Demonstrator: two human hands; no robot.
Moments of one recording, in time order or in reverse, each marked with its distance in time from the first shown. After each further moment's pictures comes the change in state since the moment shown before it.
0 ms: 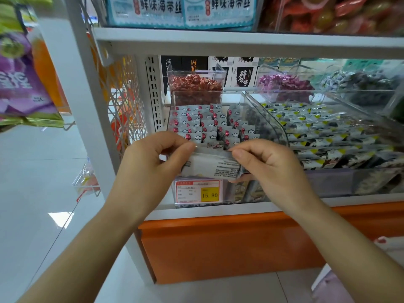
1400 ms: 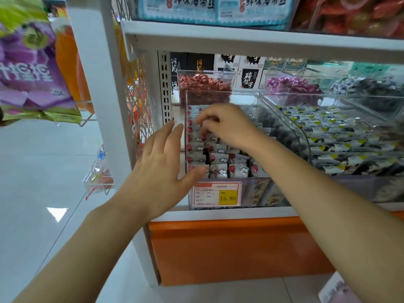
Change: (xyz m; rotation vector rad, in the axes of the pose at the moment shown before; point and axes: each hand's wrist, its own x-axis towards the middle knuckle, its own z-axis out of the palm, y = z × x) left_hand 0.005 -0.046 -0.008 0.469 -0.215 0.035; right_hand 0.120 0.006 0.053 -0.500 -0.200 -0.050
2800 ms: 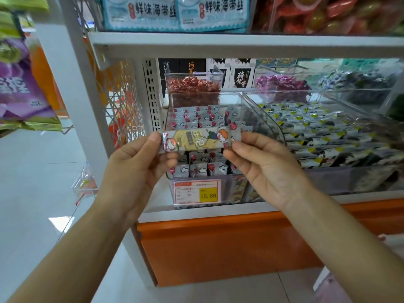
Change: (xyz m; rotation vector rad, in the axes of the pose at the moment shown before) left_hand -0.002 0.030 -0.006 -1.407 0.178 -0.397; right_hand -0.113 0.003 -0.026 1.453 0.277 0.393
